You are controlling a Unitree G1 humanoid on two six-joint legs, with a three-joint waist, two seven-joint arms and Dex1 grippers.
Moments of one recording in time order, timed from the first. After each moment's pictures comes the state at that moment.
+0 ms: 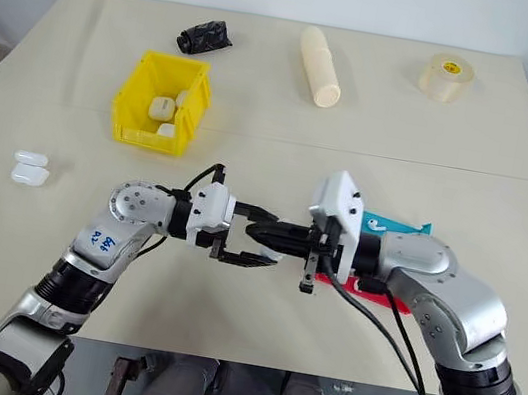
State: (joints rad) left arm -0.51 0.39 -0.26 -0.03 -0.22 0.12 -1.07; right arm -0.43 -0.66 0.15 -0.51 0.76 0.74 0.84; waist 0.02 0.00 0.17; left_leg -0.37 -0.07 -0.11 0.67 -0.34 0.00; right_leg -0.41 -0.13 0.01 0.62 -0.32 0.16
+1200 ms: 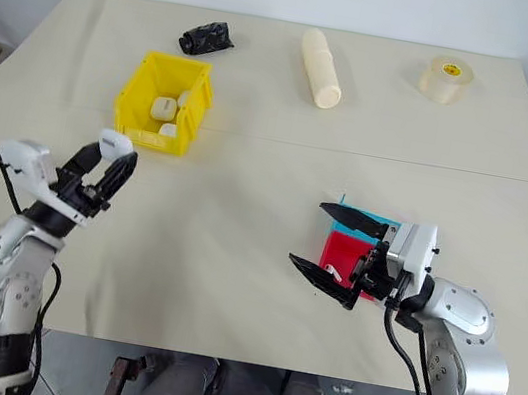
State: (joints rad) left arm -0.17 0.33 0.40 -0.17 -0.48 0.26 -0.36; right arm -0.08 -0.54 -0.12 -0.38 0.61 0.15 1.03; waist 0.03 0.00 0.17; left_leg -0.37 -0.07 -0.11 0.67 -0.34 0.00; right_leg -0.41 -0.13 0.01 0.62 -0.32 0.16
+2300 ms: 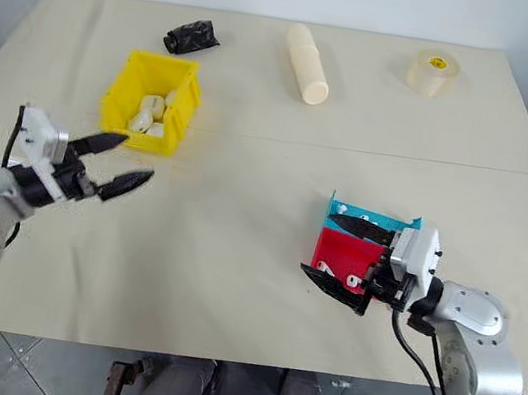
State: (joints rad) left arm -0.15 0.73 0.30 -0.05 -0.49 0.22 -0.97; right arm -0.07 -0.66 -0.13 -0.29 0.60 0.15 1.14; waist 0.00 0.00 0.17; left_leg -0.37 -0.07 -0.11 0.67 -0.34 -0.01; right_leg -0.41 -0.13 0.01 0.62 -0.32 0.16
